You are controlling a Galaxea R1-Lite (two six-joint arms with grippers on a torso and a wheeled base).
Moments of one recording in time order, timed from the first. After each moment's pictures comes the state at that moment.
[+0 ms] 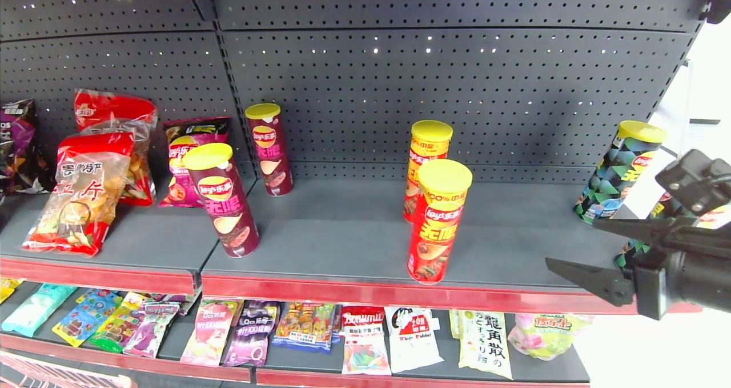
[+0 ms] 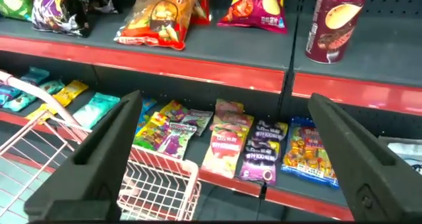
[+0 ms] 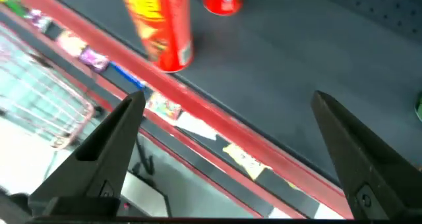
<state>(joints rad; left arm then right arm) 0.00 0.00 -0.04 0.03 0.28 0.05 0.34 1.20 -0.63 -0.13 0.12 -0.18</state>
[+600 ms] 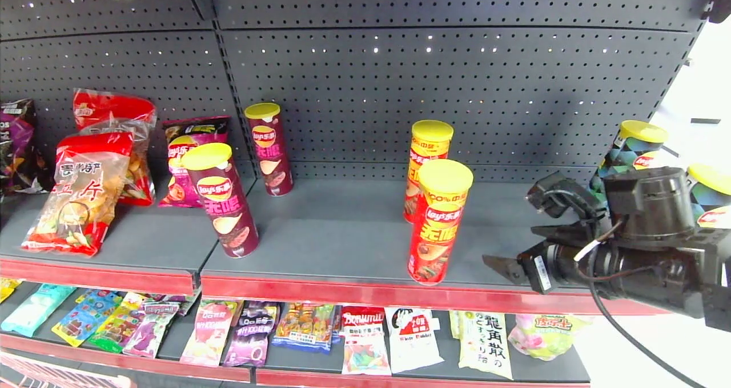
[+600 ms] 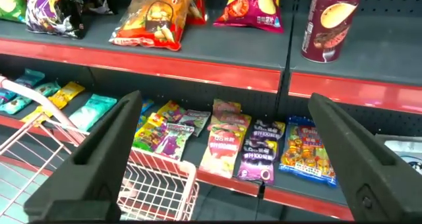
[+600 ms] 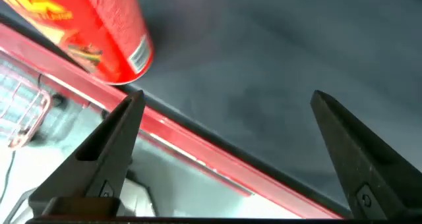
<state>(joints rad) 0.00 0.00 -0.04 0.03 0.26 0.05 0.42 1.58 -0.64 -0.36 -0.10 -0.15</state>
